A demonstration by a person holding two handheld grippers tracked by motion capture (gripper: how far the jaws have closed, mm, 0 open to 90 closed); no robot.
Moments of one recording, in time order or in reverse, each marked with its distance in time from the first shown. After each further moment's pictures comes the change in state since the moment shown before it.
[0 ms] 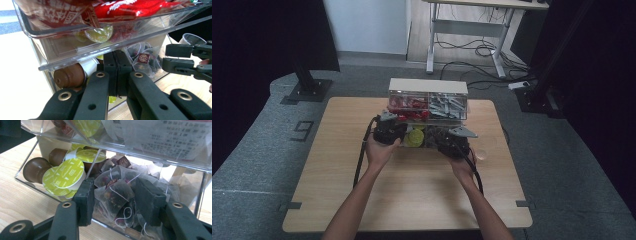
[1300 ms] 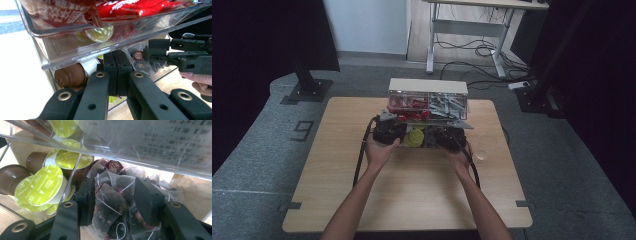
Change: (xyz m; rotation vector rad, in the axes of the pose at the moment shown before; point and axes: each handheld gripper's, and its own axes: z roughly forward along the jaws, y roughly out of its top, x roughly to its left) left arm 0.001 0.000 -0.001 0.000 -0.003 -0.004; right arm -0.013 0.007 0.035 0.042 -0.025 0.062
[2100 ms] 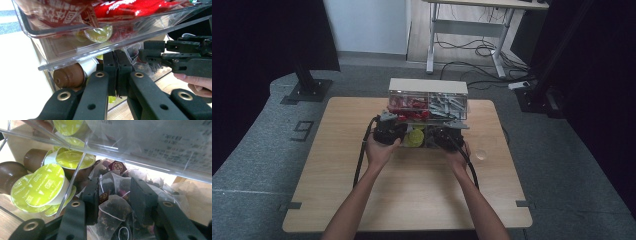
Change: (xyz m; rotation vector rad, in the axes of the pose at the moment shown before) left arm -0.001 0.000 0.001 -0.001 -0.001 0.002; right arm 0.008 0.000 0.005 0.002 -0.019 -0.042
